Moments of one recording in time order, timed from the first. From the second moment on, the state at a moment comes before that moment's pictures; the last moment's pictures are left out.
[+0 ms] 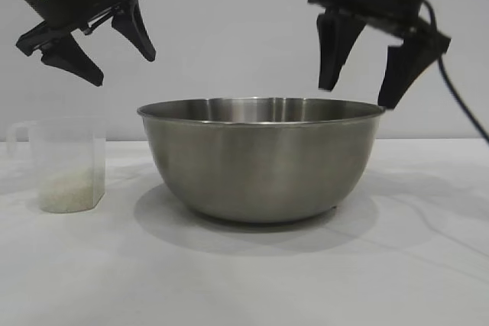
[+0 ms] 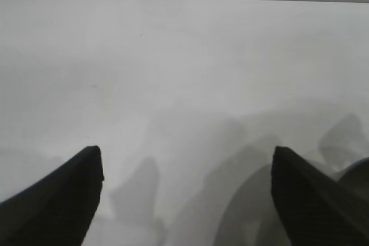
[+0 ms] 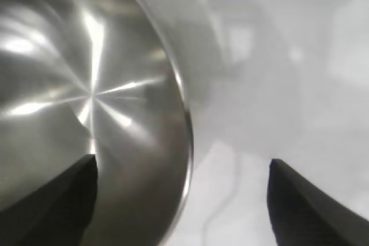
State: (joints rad) left arm -0.15 1.92 -1.29 -1.06 0.38 0.80; right arm 0.29 2.02 -1.67 0.31 1.22 -0.25
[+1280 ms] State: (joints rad) left arm -0.15 1.92 -1.29 -1.08 0.39 0.80; right arm 0.29 1.13 -1.28 0.01 1.26 -0.08
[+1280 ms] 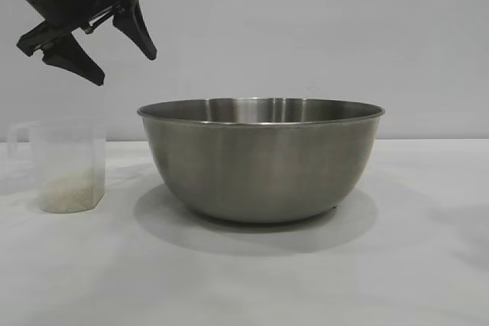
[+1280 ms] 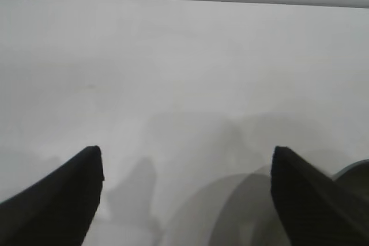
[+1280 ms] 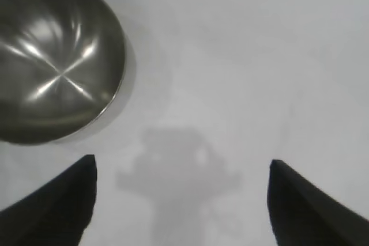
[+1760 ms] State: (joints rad) left arm -0.15 1.92 -1.29 -1.08 0.39 0.80; right arm 0.29 0.50 -0.83 0.02 1.27 -0.04
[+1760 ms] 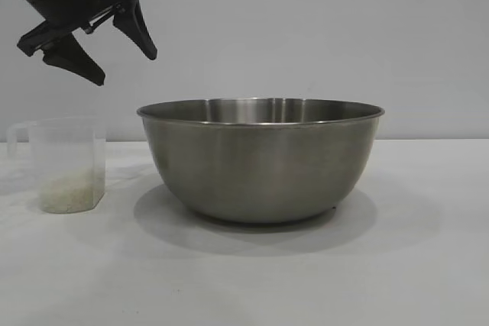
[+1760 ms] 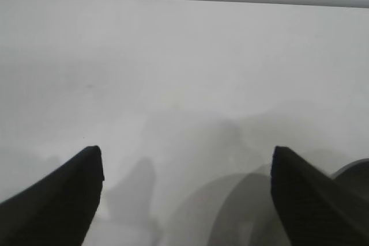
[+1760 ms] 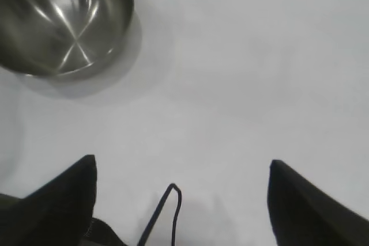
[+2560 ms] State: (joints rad) left arm -0.15 1.92 -1.29 -1.08 0.39 0.80; right arm 0.29 -0.02 -0.49 0.06 1.15 -0.07
